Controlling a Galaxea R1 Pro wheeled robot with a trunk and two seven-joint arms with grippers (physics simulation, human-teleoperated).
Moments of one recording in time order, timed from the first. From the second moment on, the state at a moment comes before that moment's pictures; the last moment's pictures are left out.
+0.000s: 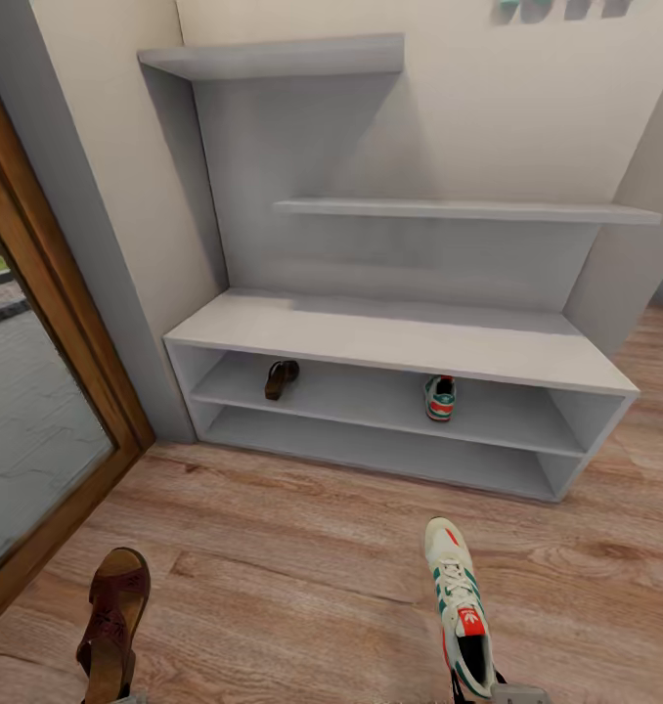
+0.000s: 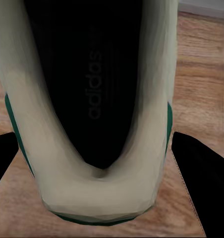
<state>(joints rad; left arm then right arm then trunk) -0.13 0.12 0.14 -0.37 0.18 -0.75 -0.05 -0.20 -0.03 0.02 -0.32 0.01 -0.65 -0.11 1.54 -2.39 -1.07</state>
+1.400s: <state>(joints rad) -0.13 0.11 0.14 -0.37 0.18 -0.75 -0.05 -0.20 -0.04 0.01 -0.32 0.01 -0.65 -0.12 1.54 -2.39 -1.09</state>
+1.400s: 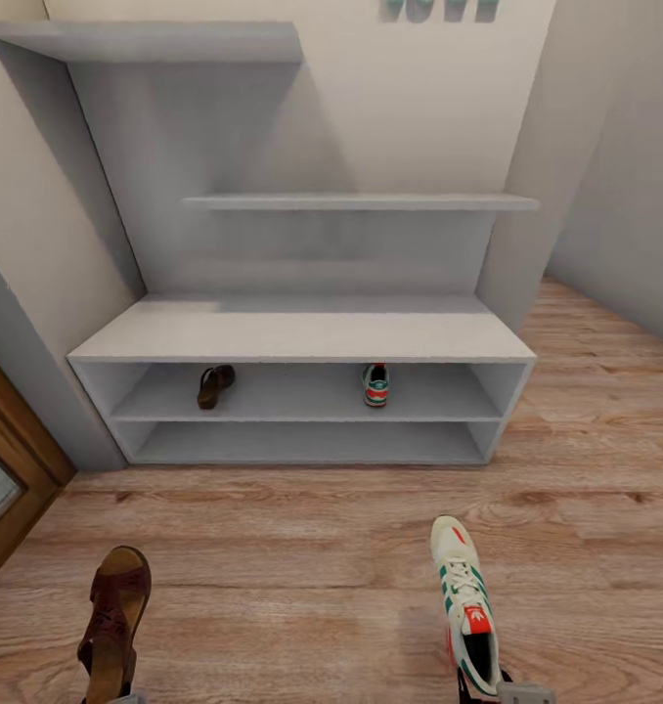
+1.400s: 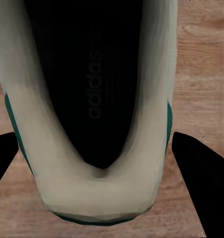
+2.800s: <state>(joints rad) -0.59 0.04 0.12 -0.54 -0.09 0.15 -0.05 -0.20 -0.45 -0.85 -0.67 -0.08 -0.07 -0.12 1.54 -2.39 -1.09</state>
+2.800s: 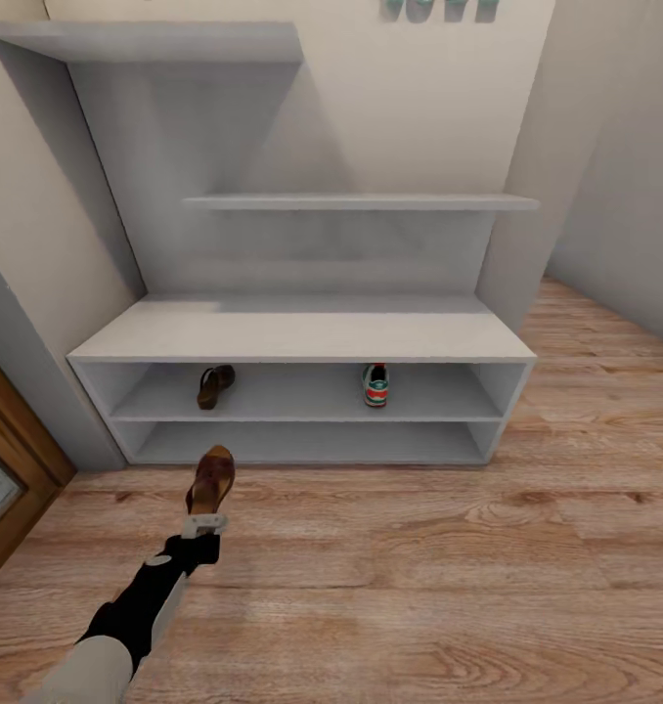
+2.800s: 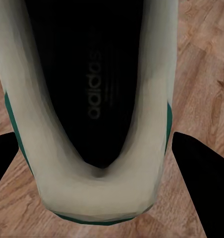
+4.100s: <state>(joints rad) -0.81 0.03 0.02 -0.62 -0.09 0.55 -0.07 -0.20 -0.44 -0.85 -0.67 -0.07 -0.07 -0.12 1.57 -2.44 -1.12</state>
